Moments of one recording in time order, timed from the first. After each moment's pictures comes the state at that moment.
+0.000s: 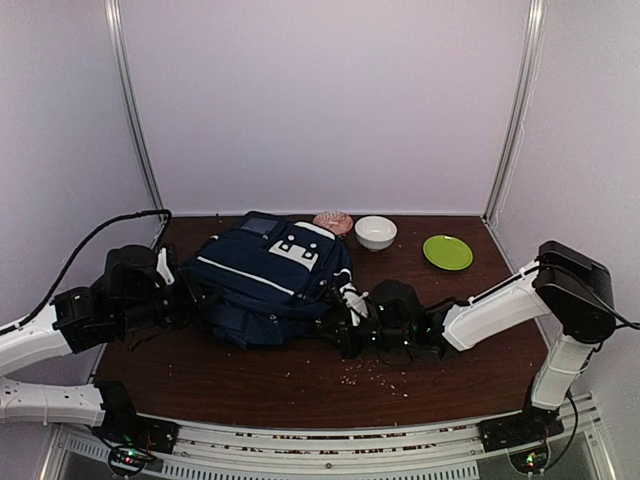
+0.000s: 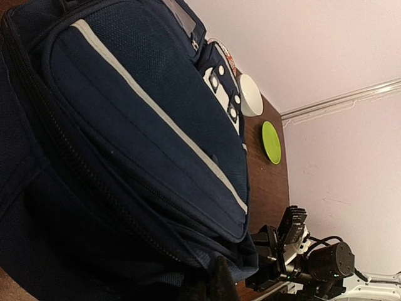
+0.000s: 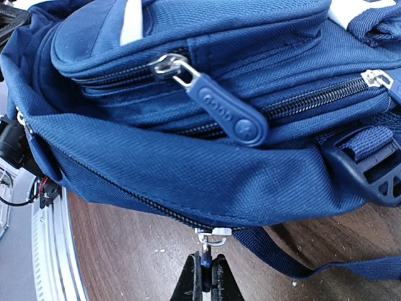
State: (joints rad) left arm -0.86 0.78 0.66 -0.34 -0.20 -1.16; right arm 1.01 1.76 0.75 0.58 -0.18 0.40
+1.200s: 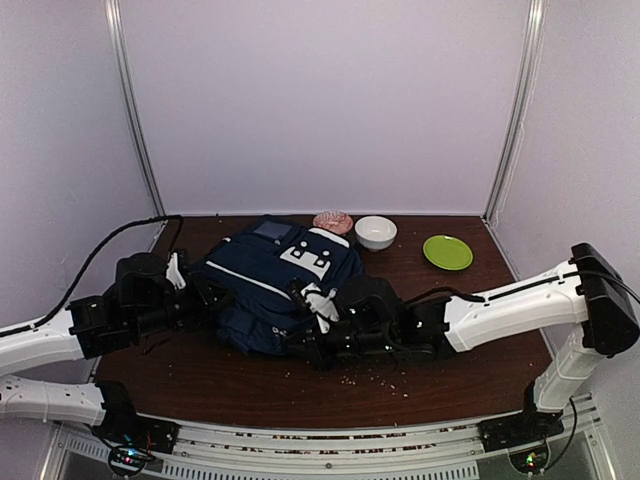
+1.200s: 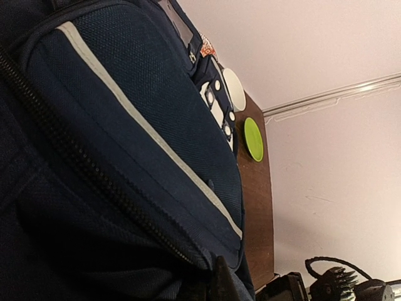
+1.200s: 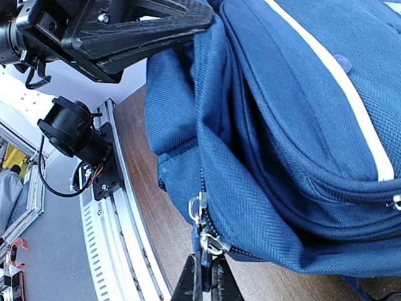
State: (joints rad) left arm -0.88 0.83 0.57 -0.13 -0.15 -1.19; right arm 1.23 1.66 1.01 0.19 -0.09 0.42
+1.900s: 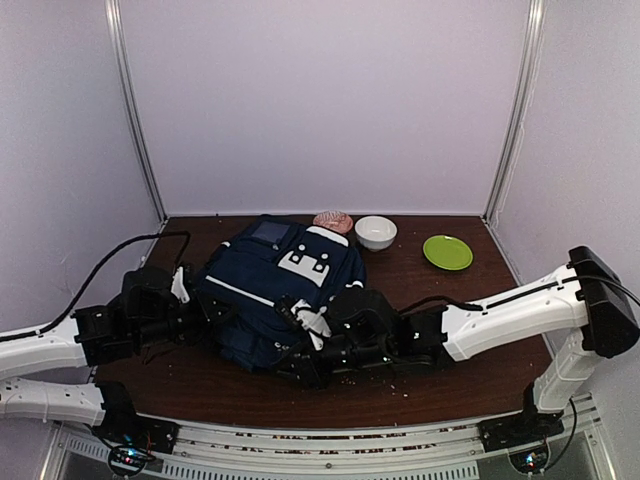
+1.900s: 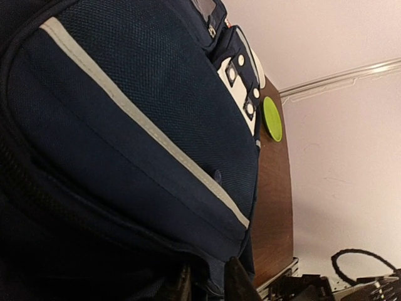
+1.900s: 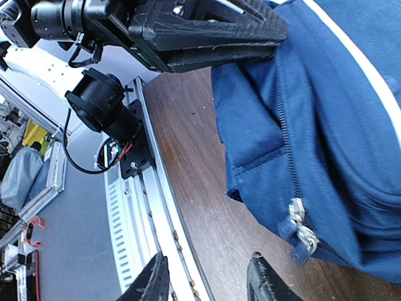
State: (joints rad) left arm -0.88 0.82 0.50 -0.13 -0.13 -1.17; right arm 1.28 1.67 1.02 0.18 -0.14 0.43
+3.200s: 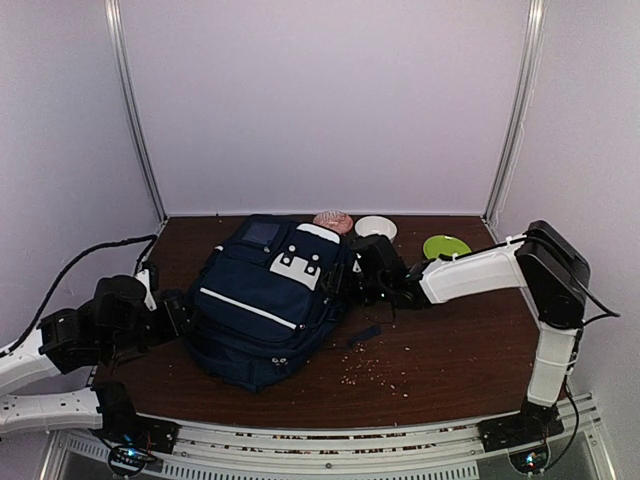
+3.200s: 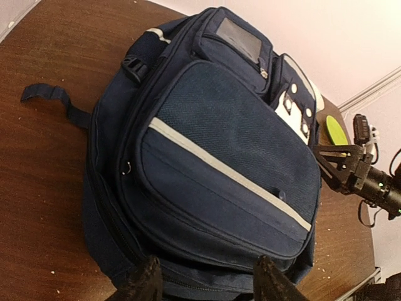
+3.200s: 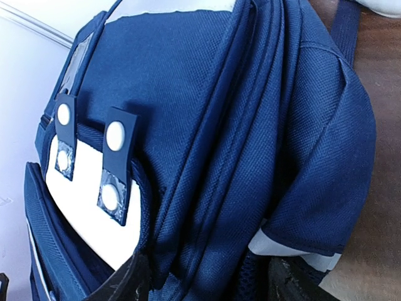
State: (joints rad) left arm -0.88 0.58 0.54 -0.57 -0.38 -0.93; right arm 0.84 1.88 1.12 0.17 0.08 0.89
